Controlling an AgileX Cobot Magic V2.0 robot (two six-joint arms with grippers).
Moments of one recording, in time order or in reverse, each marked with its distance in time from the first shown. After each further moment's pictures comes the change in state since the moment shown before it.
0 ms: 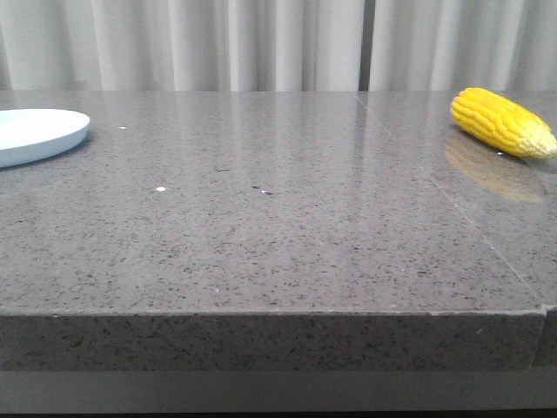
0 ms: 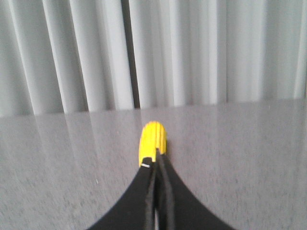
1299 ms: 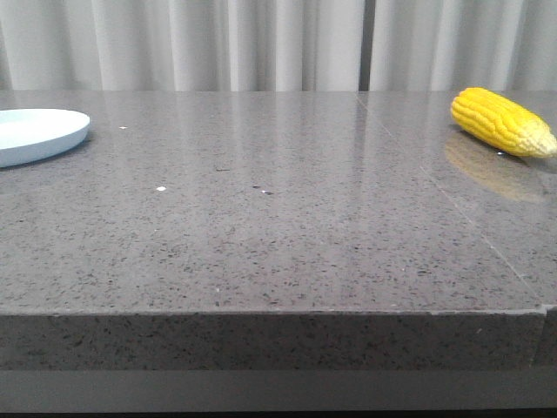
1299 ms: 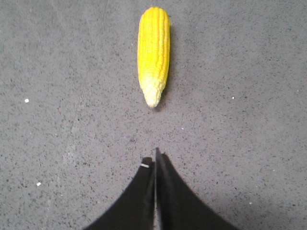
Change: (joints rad) left arm 0.000 0.474 -0.615 0.000 0.722 0.000; right arm 0.000 0.687 -0.573 -0.002 0.584 -0.041
